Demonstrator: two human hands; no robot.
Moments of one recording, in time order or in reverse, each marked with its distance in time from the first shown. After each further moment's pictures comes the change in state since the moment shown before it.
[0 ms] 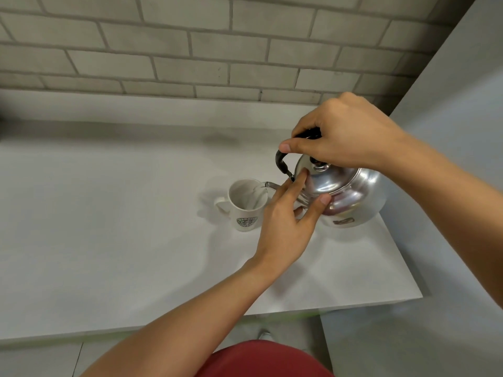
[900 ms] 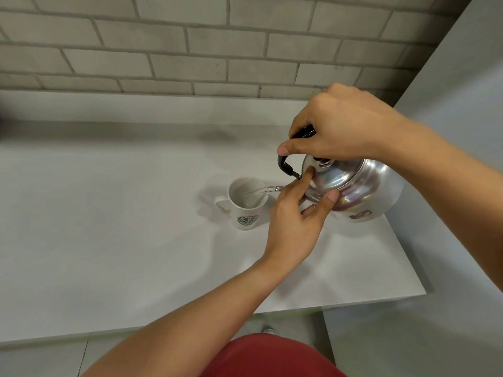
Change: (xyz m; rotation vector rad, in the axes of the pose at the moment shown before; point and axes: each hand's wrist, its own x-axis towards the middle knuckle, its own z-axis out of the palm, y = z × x) left_hand 0.002 -0.001 0.014 -0.202 0.032 -0.026; right_hand 0.008 -0.005 -0.008 -0.120 -0.094 -0.080
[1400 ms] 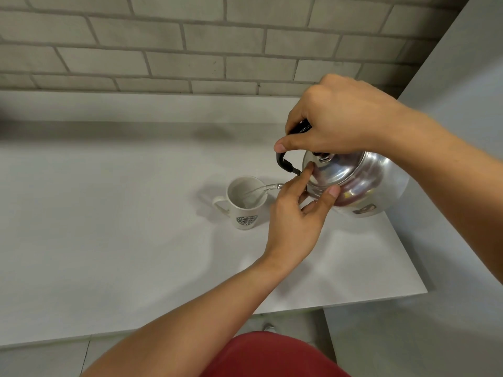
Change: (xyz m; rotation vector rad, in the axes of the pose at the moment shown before) left_hand 0.004 0.003 0.003 -0.020 0.025 -0.011; right_hand 0.007 0.000 -0.005 -0.018 -0.014 -0.018
